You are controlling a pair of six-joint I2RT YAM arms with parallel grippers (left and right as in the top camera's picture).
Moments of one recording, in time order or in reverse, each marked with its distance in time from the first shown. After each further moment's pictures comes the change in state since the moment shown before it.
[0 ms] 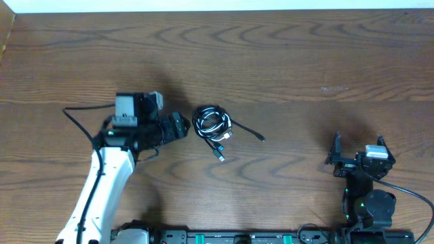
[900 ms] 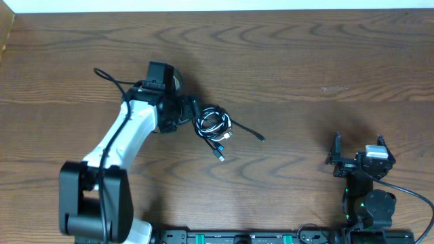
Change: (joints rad) left arm -0.133 0.406 0.263 -0.061 -0.112 -0.145; right arm 0.000 0.000 0.000 0.000 0.000 0.000
